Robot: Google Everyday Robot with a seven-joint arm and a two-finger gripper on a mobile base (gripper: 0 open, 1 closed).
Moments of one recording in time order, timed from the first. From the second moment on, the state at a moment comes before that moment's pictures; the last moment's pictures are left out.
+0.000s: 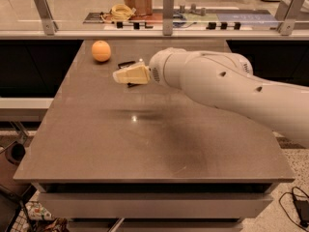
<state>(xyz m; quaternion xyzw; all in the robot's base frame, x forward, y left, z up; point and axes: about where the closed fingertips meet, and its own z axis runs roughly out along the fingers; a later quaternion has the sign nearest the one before) 0.632 0.018 0.908 -0.26 0.78 0.16 0.55</state>
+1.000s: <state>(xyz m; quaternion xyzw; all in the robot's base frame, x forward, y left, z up) 0.677 0.076 0.872 -0.26 0.78 0.19 0.53</state>
